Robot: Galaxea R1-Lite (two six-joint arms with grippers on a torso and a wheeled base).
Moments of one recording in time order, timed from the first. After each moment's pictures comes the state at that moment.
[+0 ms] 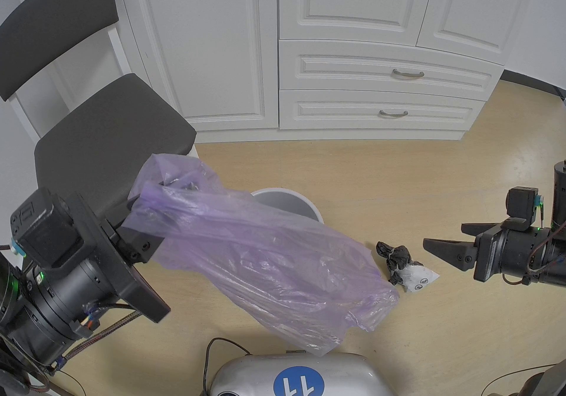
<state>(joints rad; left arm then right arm) -0.89 1.28 -0.34 -1.18 0.15 0.15 0.53 1.25 -0.60 -0.28 -0.04 0.22</state>
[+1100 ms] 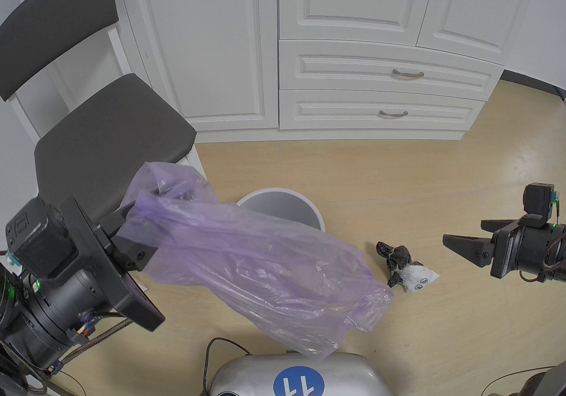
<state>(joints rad) -0.90 1.26 -0.32 -1.18 0.15 0.19 0.52 1.17 -0.64 -0.14 -0.10 0.20</state>
